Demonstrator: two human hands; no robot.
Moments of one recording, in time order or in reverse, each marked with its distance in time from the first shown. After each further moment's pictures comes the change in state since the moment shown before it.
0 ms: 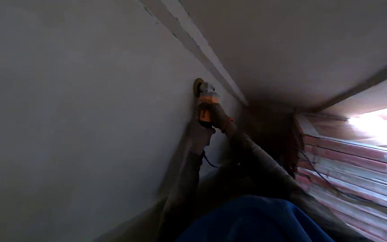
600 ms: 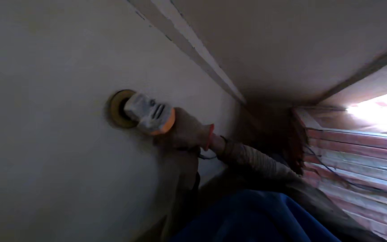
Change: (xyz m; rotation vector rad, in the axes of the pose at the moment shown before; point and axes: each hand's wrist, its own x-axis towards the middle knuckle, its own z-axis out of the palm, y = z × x) left_hand -0.147 0.032 -0.091 0.091 0.149 0.125; right_hand -0.107 -0.079 0.118 -0.736 -0.423 -0.560
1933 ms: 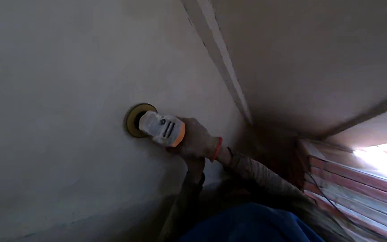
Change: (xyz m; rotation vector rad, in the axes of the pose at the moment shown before) left_hand 0.029 -0.080 0.077 -0.315 0.421 0.139; right_hand -0.031 -0.011 0.042 -0.267 -0.023 -0.169
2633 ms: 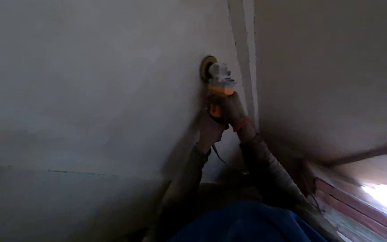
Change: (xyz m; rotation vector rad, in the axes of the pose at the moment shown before) left_hand 0.076 0.082 -0.024 -0.093 -0.379 -0.240; right_hand 0.017 0.034 -0.034 0.365 0.310 0.470
